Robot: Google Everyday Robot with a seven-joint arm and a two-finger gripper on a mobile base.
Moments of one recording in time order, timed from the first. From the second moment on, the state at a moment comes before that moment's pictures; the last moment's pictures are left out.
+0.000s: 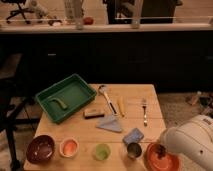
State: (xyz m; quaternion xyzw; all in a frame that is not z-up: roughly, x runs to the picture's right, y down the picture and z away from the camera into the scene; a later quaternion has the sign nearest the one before) arm 0.259 0.245 0.628 -0.21 -0.07 -0.34 0.91
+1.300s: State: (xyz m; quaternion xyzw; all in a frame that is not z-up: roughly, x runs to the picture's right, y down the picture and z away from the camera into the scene) arm 0.281 0.251 0.637 -0.23 -0.05 -0.28 0.93
